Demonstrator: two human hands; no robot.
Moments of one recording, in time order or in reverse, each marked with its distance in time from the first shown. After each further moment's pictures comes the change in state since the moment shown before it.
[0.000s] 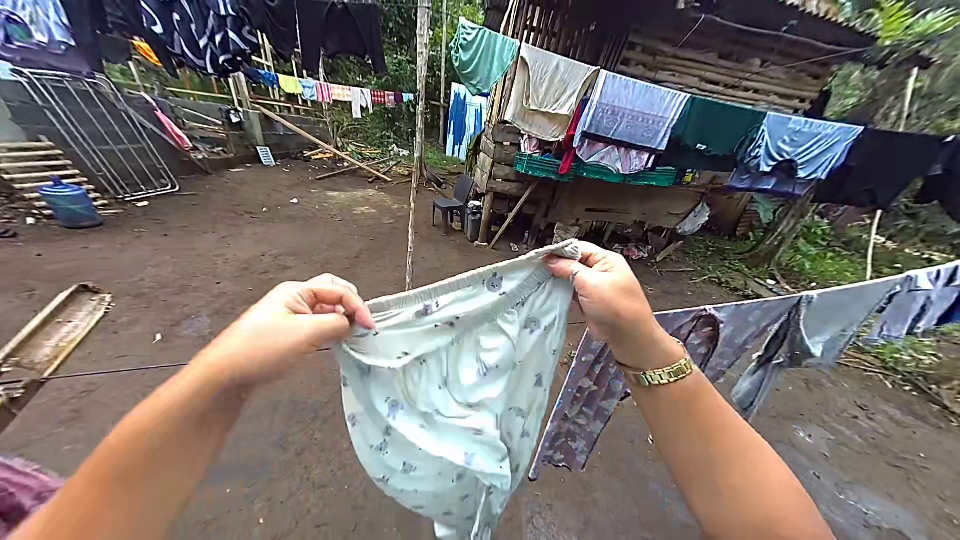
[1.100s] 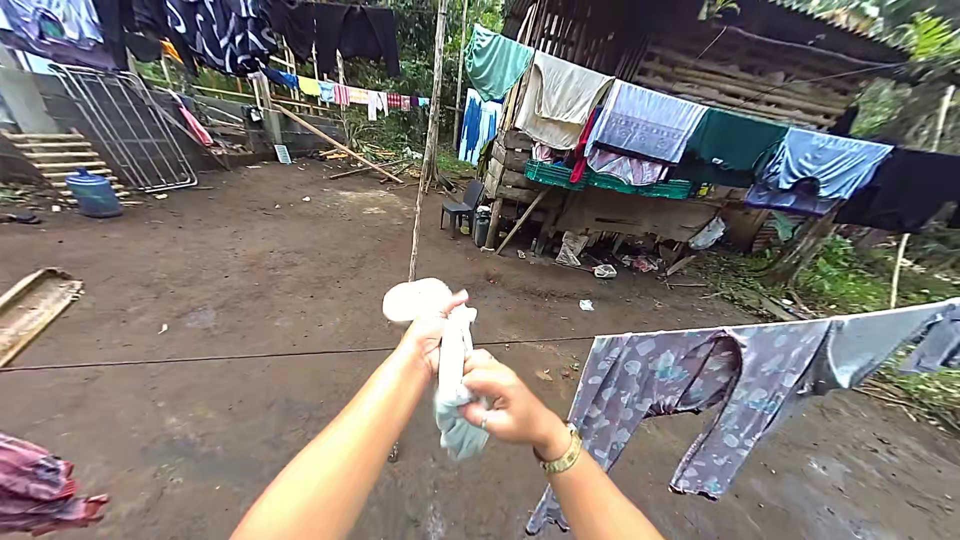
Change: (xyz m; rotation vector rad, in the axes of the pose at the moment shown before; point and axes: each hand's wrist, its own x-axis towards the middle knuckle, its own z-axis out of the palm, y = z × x) left_hand 0.091 -0.019 0.165 -1.022 0.188 -0.643; right_hand -0.023 0.144 0.042 0.015 -0.533 -0.713
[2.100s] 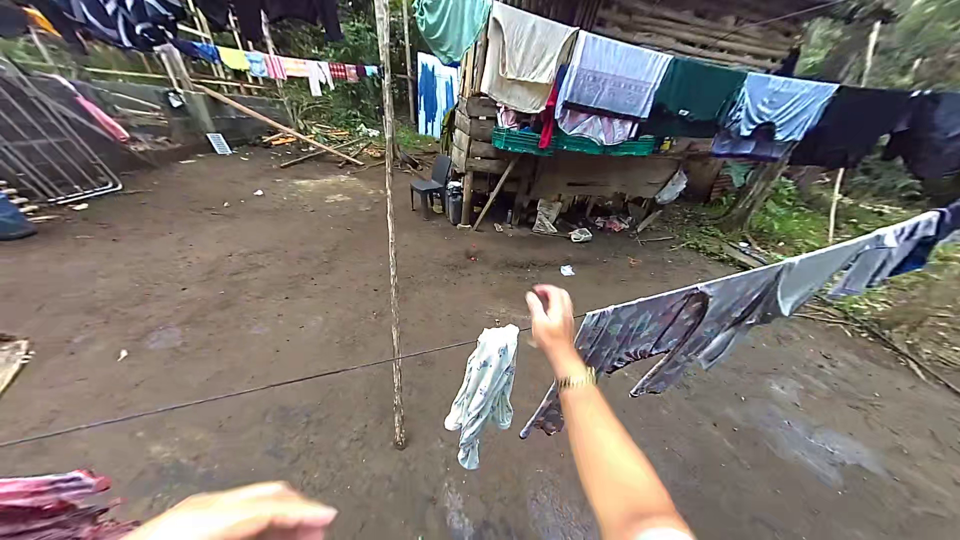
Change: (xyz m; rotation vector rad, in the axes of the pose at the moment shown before) left_hand -0.146 0.098 -0.202 1.244 -0.879 0.272; right_hand -0.001 0.066 -0.055 -0.631 0.445 0.985
